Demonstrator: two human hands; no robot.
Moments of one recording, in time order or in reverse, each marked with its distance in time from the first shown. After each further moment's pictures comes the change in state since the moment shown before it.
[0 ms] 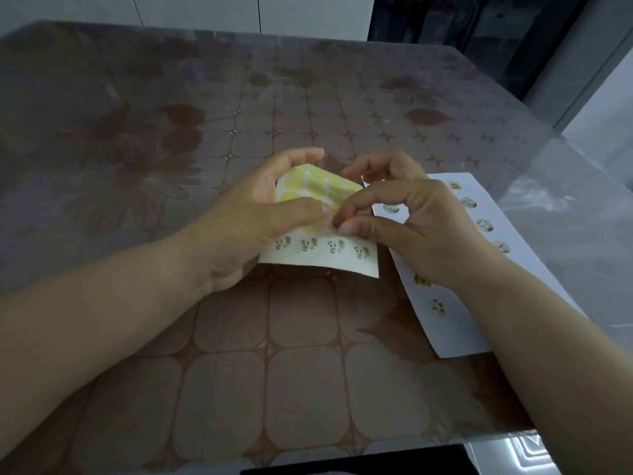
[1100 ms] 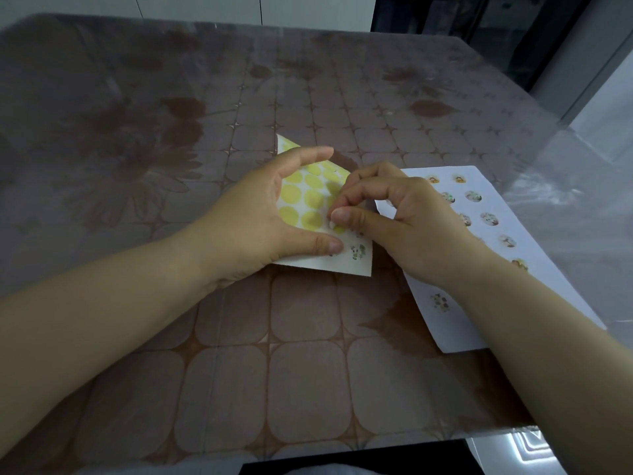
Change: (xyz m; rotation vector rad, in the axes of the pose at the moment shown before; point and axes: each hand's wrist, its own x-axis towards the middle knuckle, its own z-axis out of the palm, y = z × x) left_hand -0.001 -0.004 -0.001 0.486 0.058 0.076; right_hand 0.000 -0.013 0.009 0.030 -0.021 0.161
